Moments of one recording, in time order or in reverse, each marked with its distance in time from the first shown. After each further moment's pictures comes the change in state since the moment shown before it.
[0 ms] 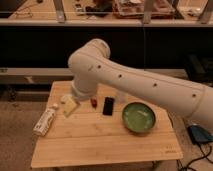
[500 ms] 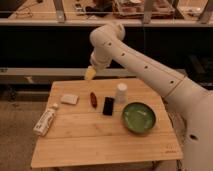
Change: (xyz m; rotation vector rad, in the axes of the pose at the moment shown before) arm 0.049 0.228 0.005 -0.264 0.065 0.001
